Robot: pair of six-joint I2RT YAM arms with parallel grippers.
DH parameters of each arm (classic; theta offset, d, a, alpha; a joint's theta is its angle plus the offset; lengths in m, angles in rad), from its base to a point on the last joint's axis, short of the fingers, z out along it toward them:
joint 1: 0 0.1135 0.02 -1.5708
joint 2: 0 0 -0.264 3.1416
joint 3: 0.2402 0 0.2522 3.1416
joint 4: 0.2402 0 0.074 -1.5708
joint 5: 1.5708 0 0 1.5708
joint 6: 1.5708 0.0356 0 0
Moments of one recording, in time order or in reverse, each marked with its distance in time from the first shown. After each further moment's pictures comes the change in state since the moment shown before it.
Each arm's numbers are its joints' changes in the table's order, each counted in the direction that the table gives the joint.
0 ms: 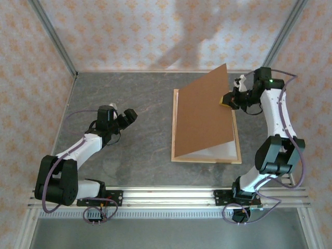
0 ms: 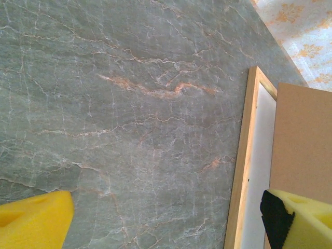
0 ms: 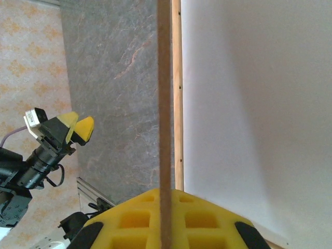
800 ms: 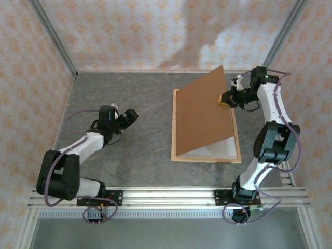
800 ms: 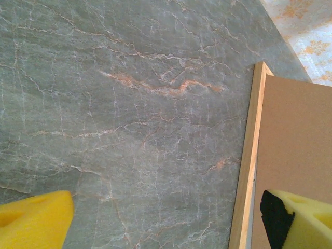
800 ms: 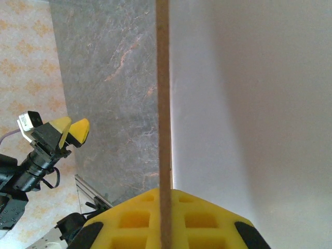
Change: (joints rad) left arm 0.000 0.058 0.000 -0.042 0.012 -0.004; right arm -0.004 0.146 0.051 -0.012 -0.019 -0.045
